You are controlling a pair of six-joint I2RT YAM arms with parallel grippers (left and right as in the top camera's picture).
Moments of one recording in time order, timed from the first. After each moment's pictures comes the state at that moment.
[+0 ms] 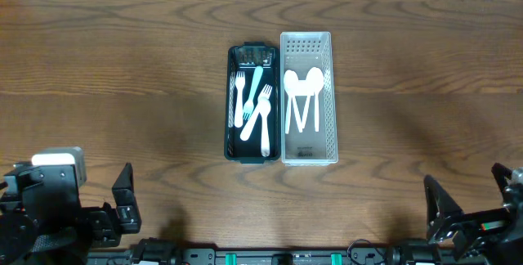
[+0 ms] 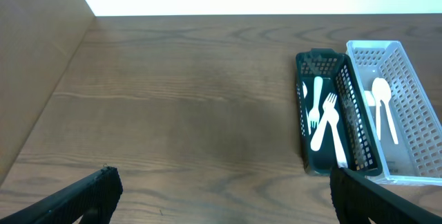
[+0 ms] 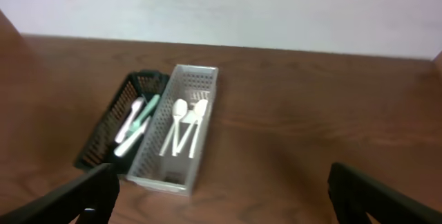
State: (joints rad) left arm -0.12 0.76 1.72 -1.53 -0.15 -0.04; right arm -0.02 0.64 1.61 -1.39 -0.20 0.06
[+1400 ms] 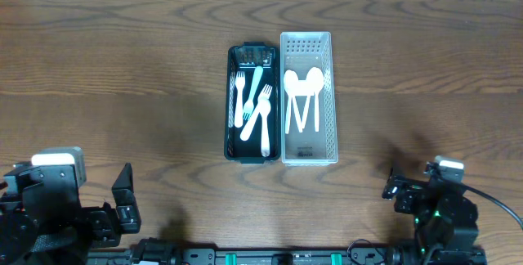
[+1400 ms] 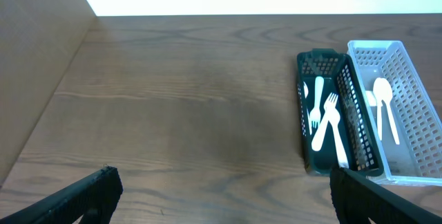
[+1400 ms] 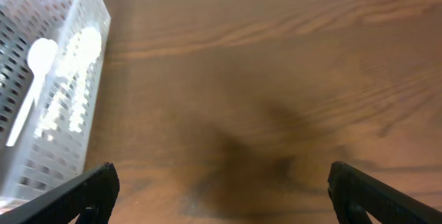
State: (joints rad) left arm -0.12 0.76 1.72 -1.53 -0.15 -0.04; right arm -0.02 0.07 0.35 -0.81 0.08 0.15
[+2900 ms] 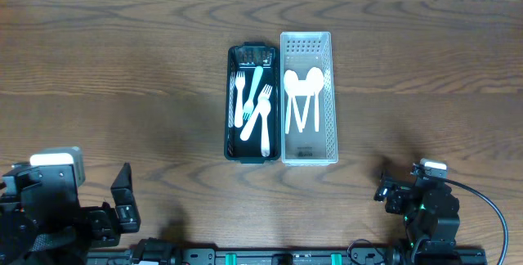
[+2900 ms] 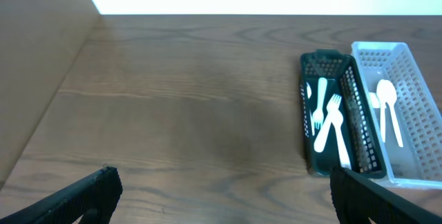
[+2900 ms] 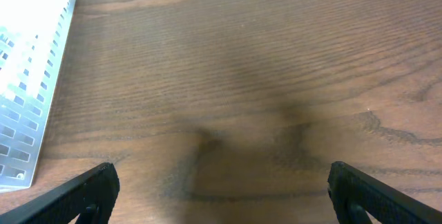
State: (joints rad) left arm -0.09 0.76 1.72 -1.53 -0.15 -0.04; right arm -0.02 0.02 0.18 -0.77 0.07 0.15
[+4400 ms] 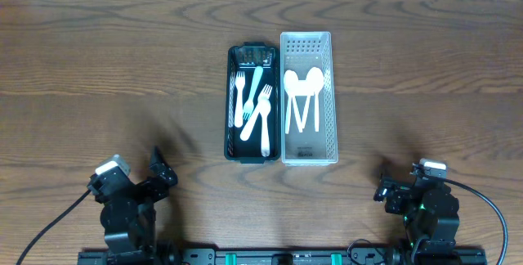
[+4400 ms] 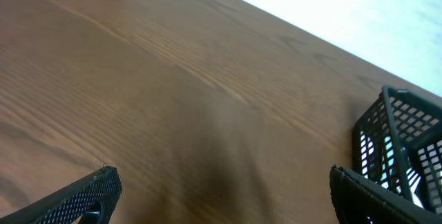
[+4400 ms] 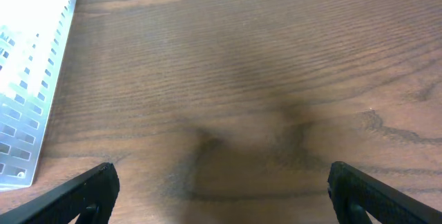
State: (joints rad) left arm 0.10 0.01 0.24 -0.60 -0.14 -0.38; right arm -0.02 0.02 0.18 -0.77 0.07 0.15
